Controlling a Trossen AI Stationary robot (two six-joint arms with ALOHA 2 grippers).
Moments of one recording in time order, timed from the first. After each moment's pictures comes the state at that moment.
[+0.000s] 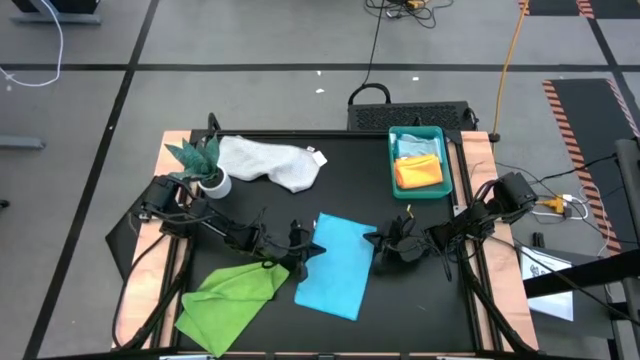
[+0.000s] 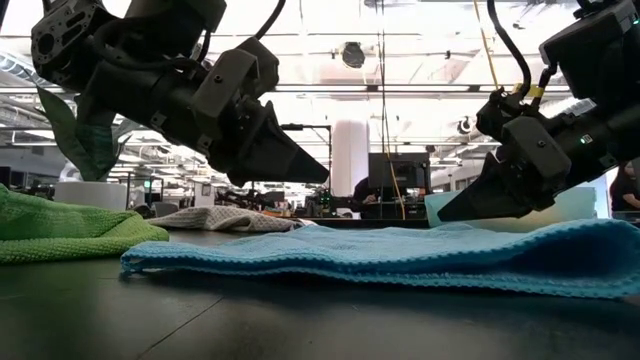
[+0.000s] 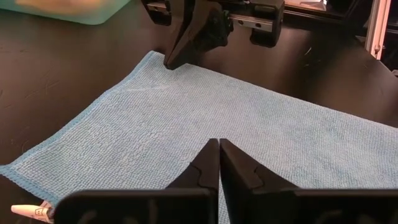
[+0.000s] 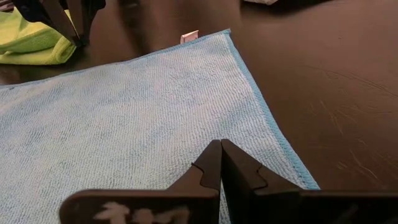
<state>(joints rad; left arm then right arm) -0.28 1.85 0.68 0.76 -0.27 -0.29 0.39 1.68 0.25 0.86 0.62 0.58</state>
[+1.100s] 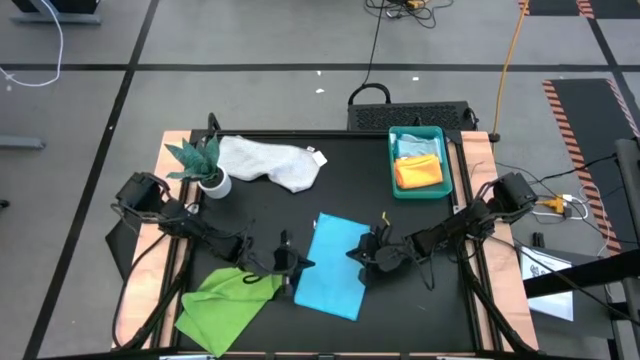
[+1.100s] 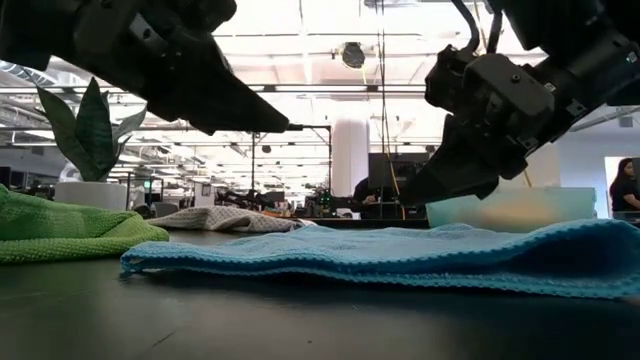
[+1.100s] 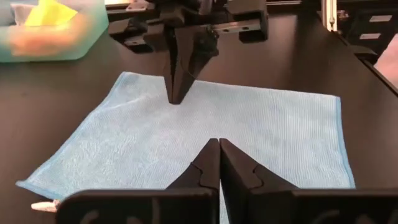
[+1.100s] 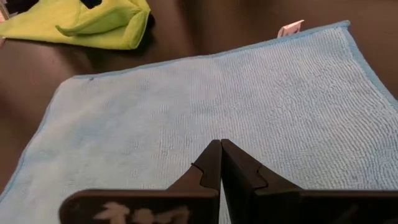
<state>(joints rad) -0.45 1.68 0.68 0.56 -0.41 -0.16 0.40 1.68 0.57 0.46 0.41 0.61</state>
